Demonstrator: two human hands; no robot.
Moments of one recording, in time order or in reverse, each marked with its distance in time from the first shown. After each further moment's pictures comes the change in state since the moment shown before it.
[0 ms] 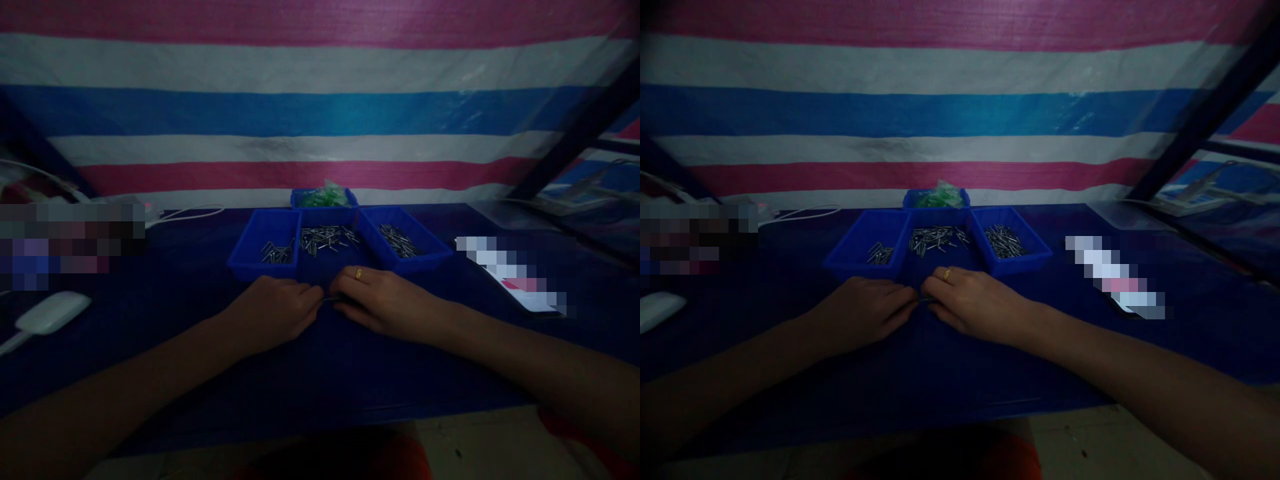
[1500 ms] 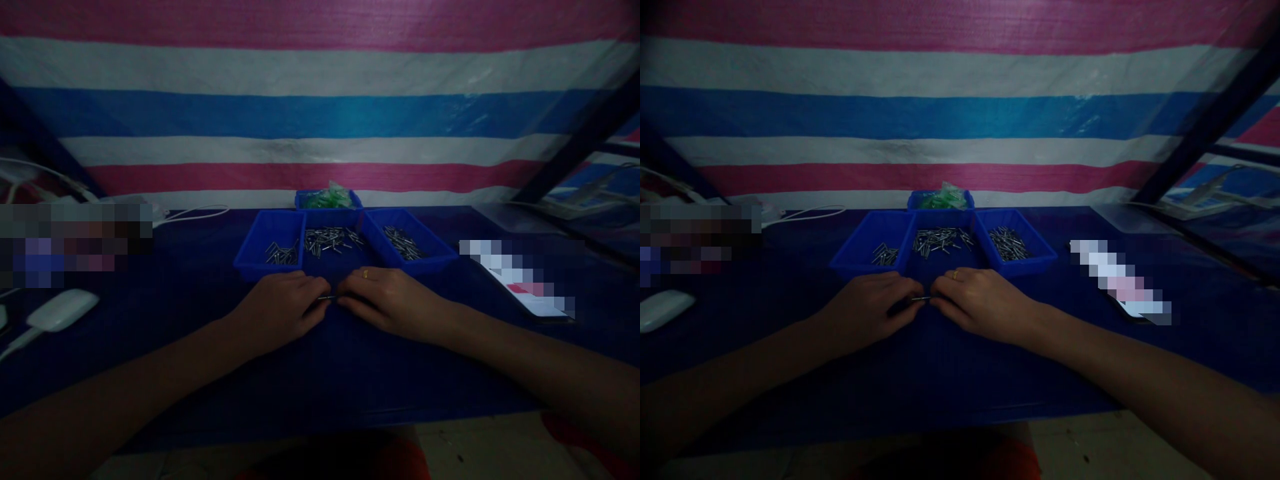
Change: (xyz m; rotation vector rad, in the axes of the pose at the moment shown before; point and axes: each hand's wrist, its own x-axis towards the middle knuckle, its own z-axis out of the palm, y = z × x) left_hand 0.000 -0.001 0.002 -0.195 0.138 -0.098; right_hand 0.001 0.000 -0.001 0.040 0.024 0.067
